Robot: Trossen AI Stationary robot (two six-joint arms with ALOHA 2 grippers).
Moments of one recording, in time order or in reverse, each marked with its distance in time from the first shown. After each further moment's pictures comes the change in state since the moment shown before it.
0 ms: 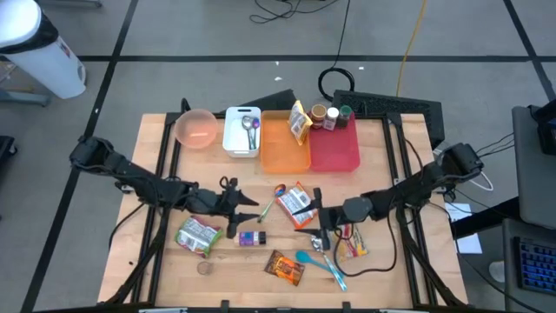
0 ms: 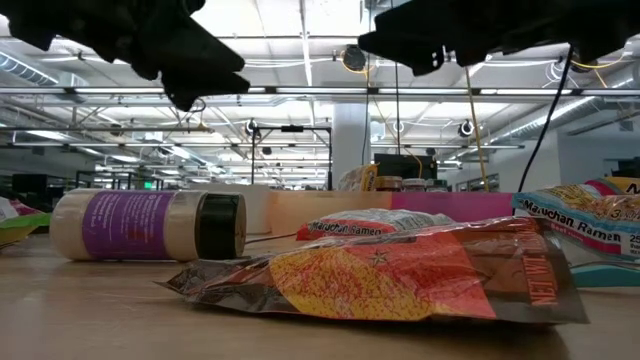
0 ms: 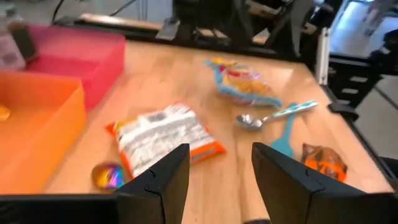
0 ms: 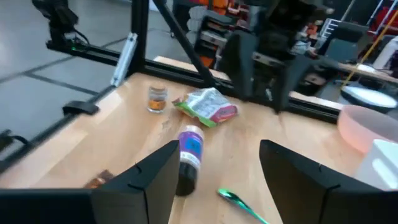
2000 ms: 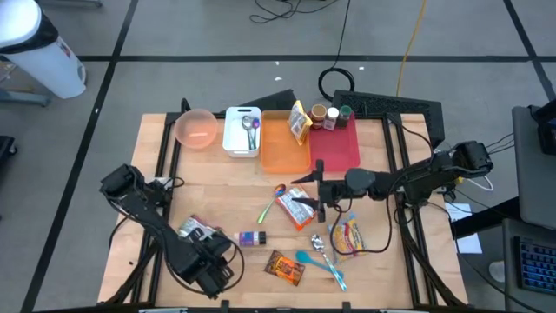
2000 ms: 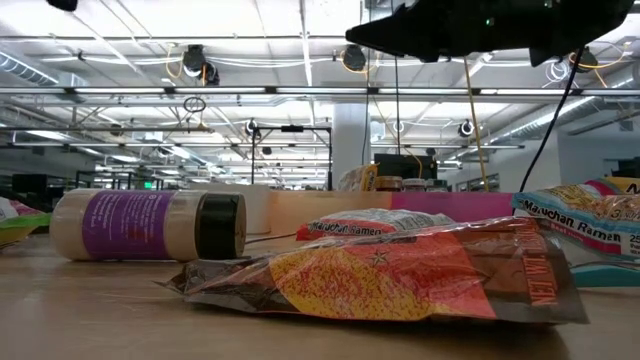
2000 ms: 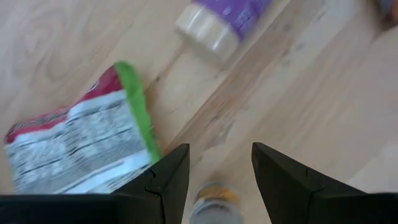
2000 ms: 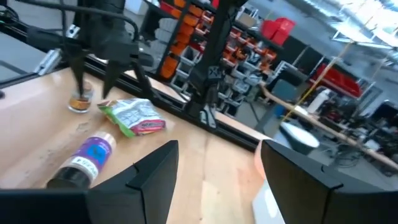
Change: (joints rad) left arm -0.457 0.525 0.803 -1.564 0.103 -1.255; right arm -0.236 -0.122 -0.001 0.000 -0.135 -0.305
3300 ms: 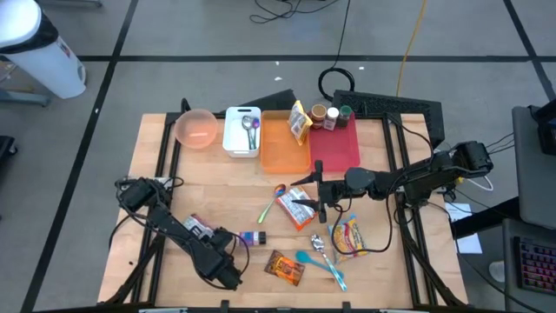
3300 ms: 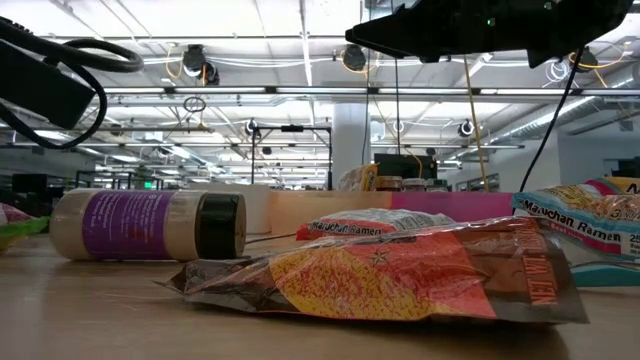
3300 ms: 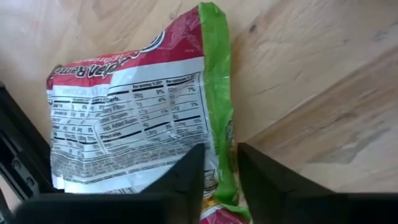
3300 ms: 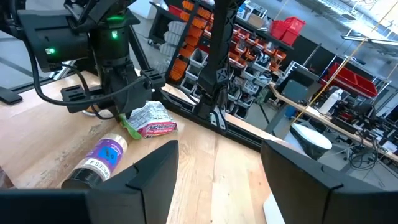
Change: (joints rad) left arm 0.082 0.202 -0.018 -0.140 0.201 -0.049; right arm -0.012 0.000 0.000 -0.008 -0.049 0.025
